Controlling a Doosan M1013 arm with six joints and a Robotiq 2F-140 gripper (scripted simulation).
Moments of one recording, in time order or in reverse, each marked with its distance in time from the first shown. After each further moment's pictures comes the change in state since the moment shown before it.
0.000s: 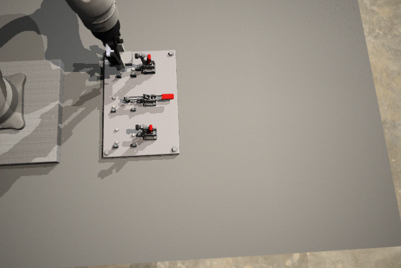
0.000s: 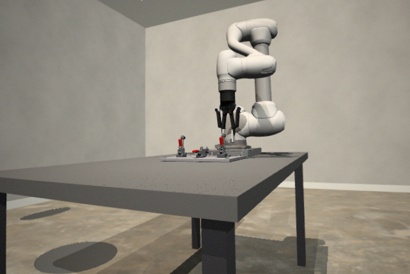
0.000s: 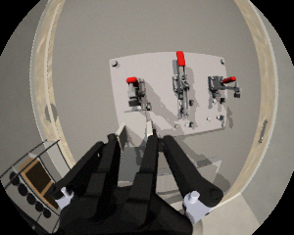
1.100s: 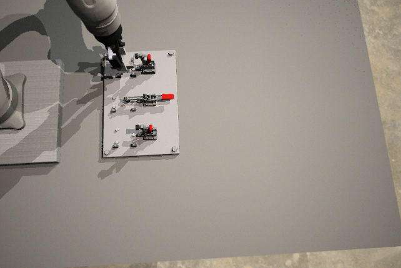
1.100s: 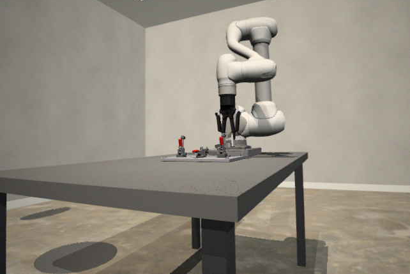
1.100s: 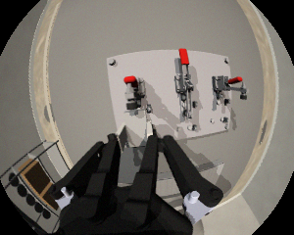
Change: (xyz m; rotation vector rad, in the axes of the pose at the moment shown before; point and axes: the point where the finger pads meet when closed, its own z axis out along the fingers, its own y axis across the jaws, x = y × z) arm 0.001 0.000 0.020 0.000 0.000 0.000
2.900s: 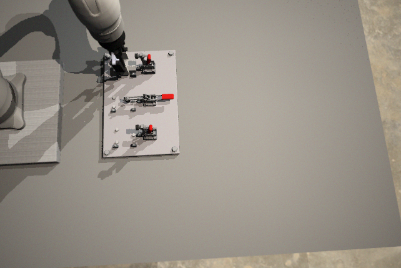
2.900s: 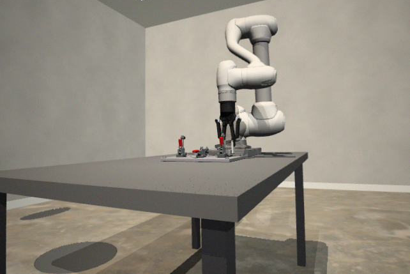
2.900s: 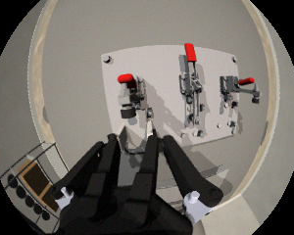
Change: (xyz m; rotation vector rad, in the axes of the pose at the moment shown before) arm 0.002 0.000 0.034 0.000 0.000 0.000
